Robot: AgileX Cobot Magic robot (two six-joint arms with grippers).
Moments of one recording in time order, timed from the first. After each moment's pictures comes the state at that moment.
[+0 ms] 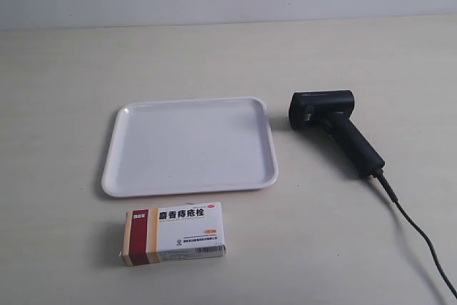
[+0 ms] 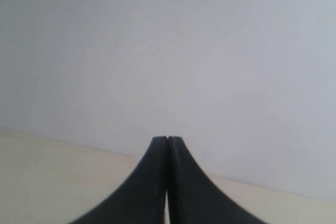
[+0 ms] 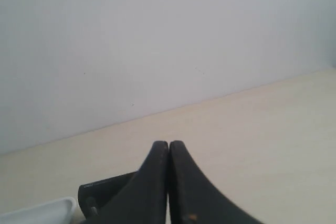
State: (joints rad) left arm -0.03 0.16 -0.05 0.17 -0.16 -0.45; right arm 0.12 0.01 -0.01 0.14 0.13 0.13
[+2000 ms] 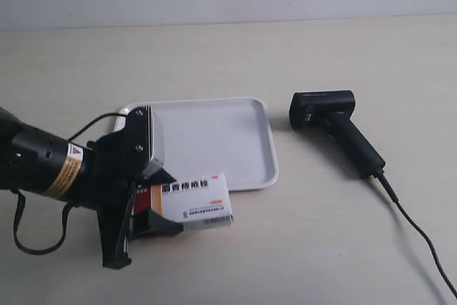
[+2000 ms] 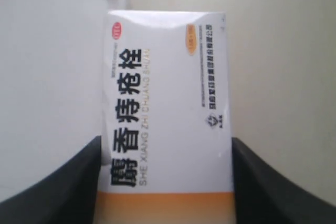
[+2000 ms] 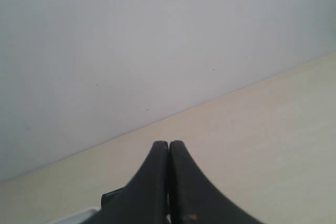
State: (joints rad) left arm -0.51 1.70 -0.61 1.68 -0.54 -0.85; right arm 0.13 0.01 -0.01 0.23 0.12 0.19
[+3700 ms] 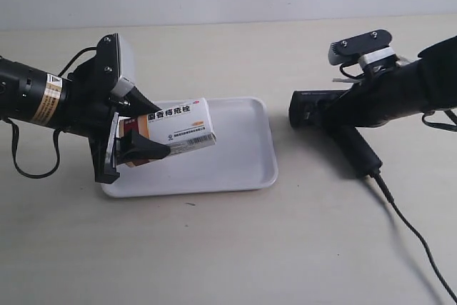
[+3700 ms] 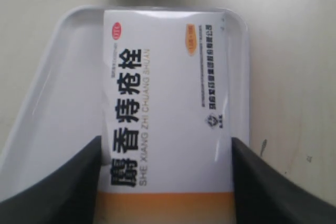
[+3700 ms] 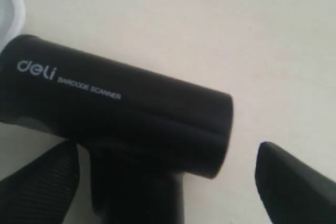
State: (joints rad) left arm -0.27 1.81 -0.84 1.75 -0.72 -0.79; right arm 0.36 1.87 -0.83 1.55 0.07 -1.63
